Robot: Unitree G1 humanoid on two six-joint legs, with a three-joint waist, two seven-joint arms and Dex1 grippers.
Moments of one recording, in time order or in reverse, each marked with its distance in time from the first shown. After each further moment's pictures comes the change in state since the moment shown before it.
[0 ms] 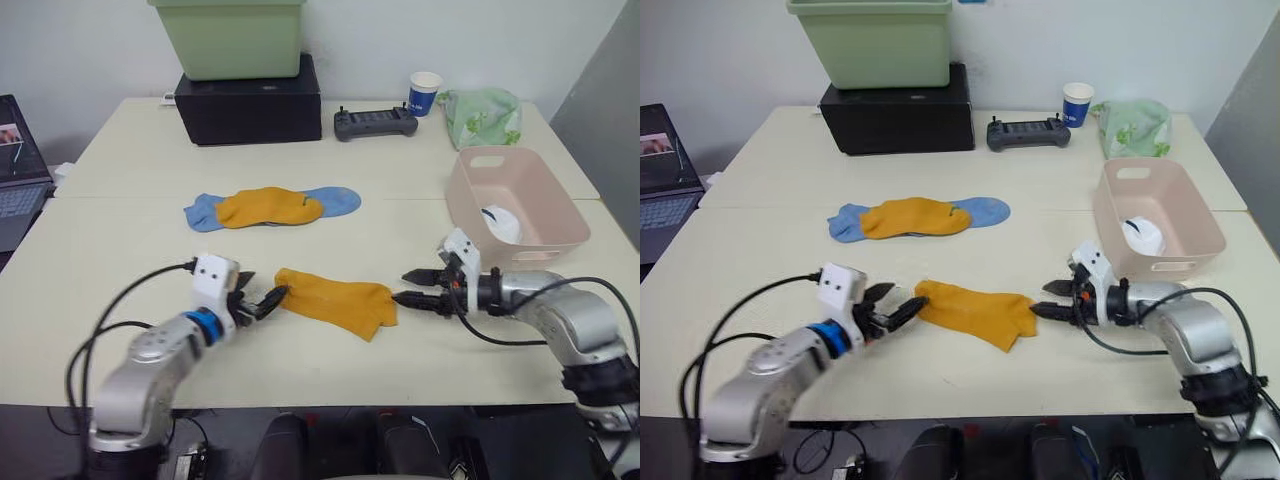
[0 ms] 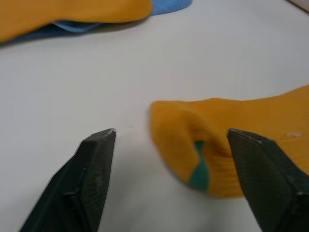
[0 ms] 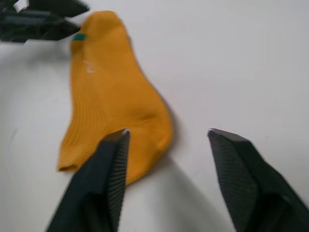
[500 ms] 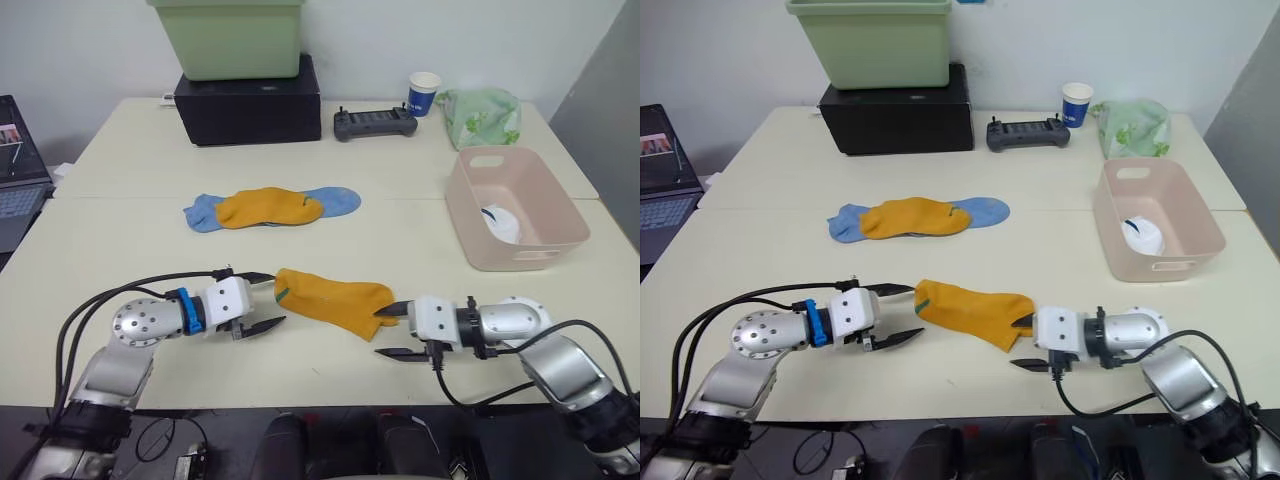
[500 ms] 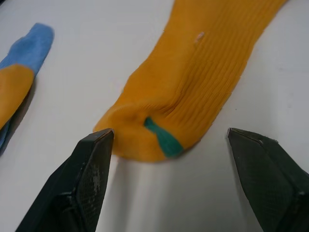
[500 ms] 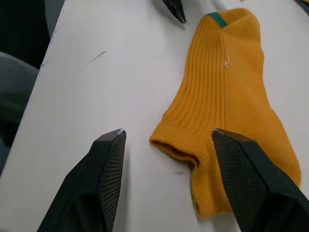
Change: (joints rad) left arm -0.171 0.170 -0.252 0.478 0.336 -0.900 -0.370; right arm 0.069 0.019 0.264 -0.004 -0.388 -0.610 0.085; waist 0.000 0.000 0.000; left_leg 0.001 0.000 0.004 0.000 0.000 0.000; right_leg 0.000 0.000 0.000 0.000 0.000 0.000
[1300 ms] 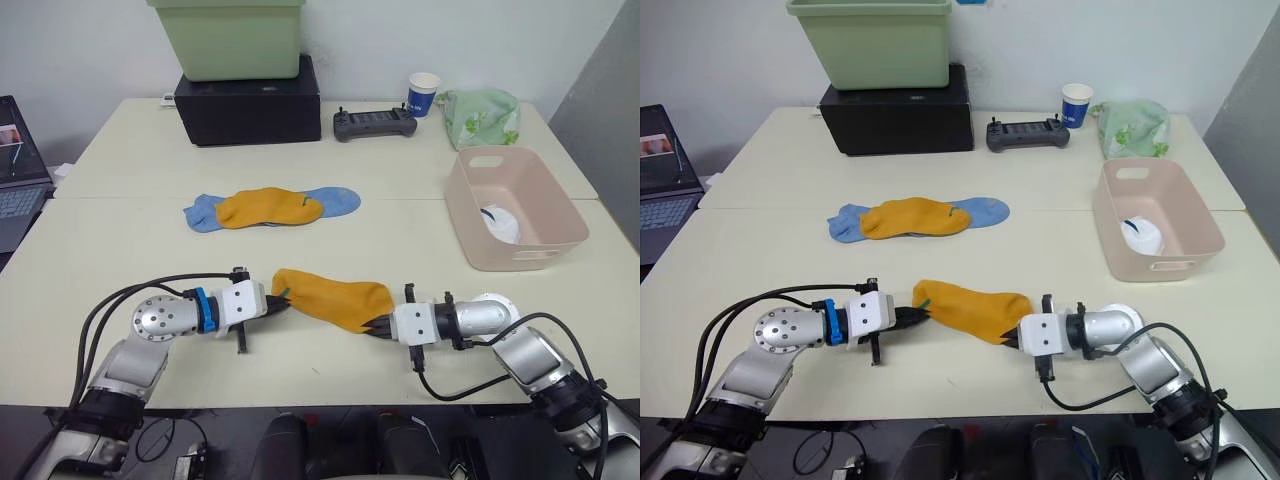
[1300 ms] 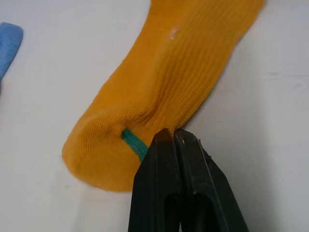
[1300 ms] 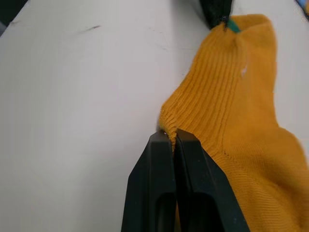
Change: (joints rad) left arm 0.004 -0.010 -0.056 -0.017 -0.052 0.064 -0.047; right arm -0.053 0.057 0.017 0.178 -0.076 -0.220 0.029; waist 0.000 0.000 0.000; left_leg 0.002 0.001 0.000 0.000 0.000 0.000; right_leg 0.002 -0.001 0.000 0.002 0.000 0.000
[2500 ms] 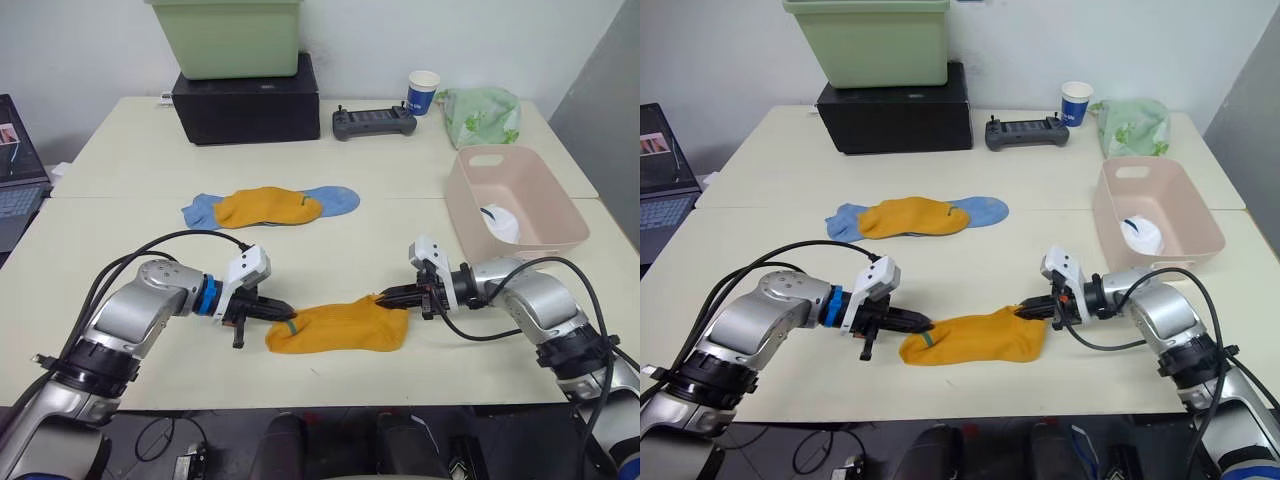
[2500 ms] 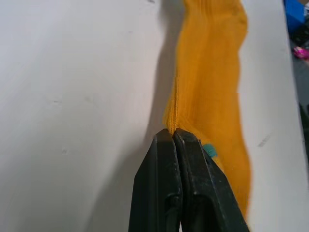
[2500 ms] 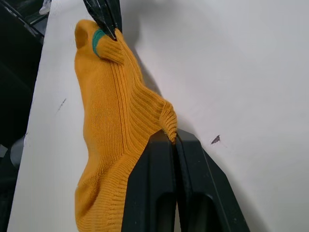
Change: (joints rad) left arm -0.305 0.083 -0.136 0.000 -0.279 0.751 -0.213; right arm -0.243 -0.002 -0.055 0.164 0.392 0.692 0.068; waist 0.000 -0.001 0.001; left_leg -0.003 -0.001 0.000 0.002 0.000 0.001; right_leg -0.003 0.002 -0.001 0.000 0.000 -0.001
